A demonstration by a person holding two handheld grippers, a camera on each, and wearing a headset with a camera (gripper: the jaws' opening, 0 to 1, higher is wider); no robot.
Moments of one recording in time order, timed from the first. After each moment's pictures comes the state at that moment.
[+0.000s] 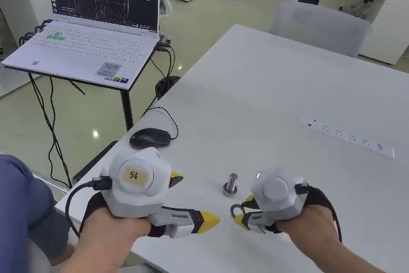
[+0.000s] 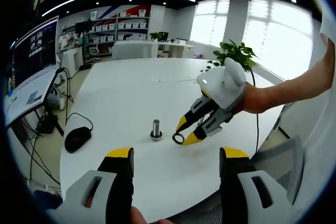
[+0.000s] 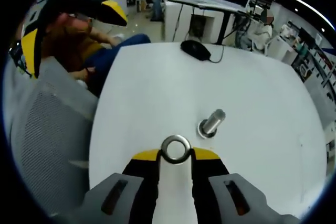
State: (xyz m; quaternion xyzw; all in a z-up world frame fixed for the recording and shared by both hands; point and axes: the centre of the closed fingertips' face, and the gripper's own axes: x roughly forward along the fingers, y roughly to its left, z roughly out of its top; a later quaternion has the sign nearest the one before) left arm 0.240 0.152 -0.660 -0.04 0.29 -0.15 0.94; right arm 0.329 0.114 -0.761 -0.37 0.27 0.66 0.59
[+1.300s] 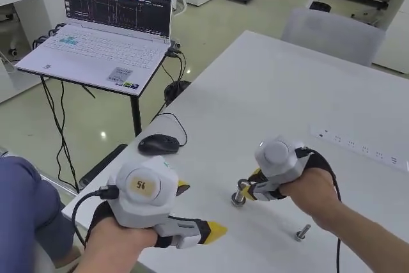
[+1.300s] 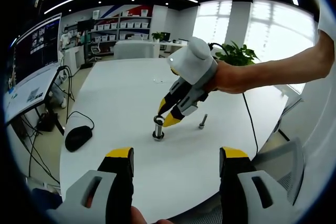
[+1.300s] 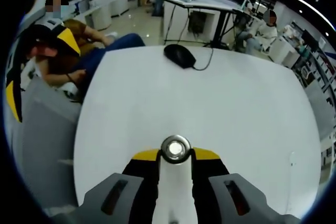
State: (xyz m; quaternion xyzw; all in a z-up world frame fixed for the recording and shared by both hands) left arm 0.243 0.157 -0.661 -0.05 0.29 -0.14 0.95; right arm 0.381 0.157 -0.754 -0.39 0.28 0.66 0.57
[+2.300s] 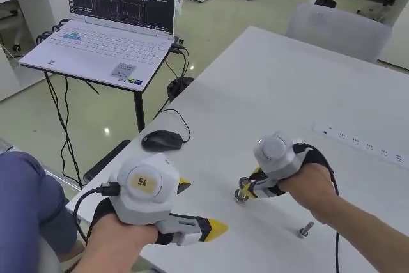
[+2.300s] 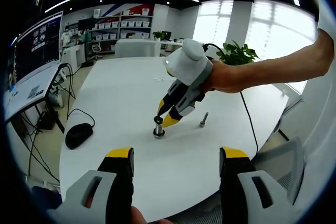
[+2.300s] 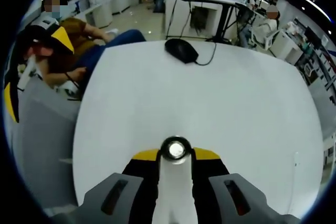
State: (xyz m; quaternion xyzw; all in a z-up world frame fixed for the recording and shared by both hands) left arm 0.240 0.160 -0.665 -0.05 0.29 -0.14 0.94; right arm 0.382 0.162 -0.766 -0.40 0.30 0.66 0.56
